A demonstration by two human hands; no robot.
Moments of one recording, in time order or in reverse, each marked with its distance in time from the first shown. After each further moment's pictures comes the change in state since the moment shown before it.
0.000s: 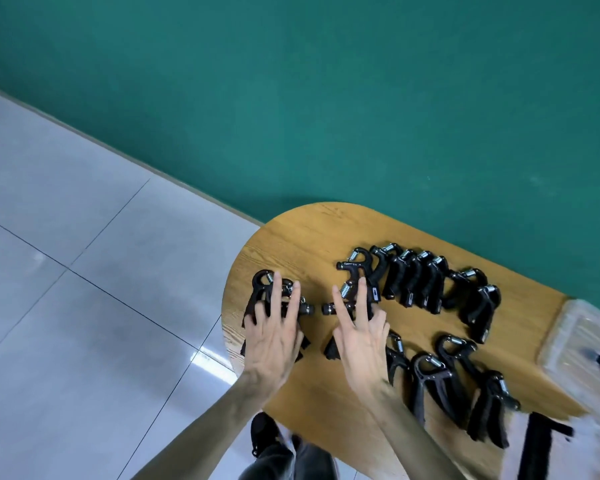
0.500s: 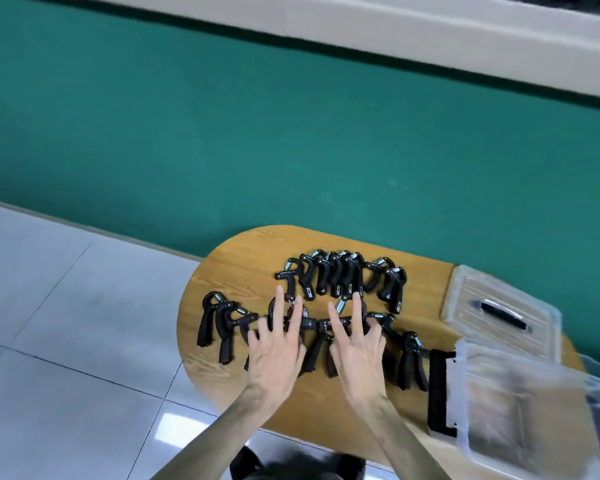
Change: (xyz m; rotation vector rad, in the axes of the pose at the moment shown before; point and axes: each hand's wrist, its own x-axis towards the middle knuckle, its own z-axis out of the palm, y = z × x) left_hand -0.079 0.109 -0.067 0.039 0.046 0.227; right_hand -0.111 0.051 -0.104 -0.041 0.168 0.196
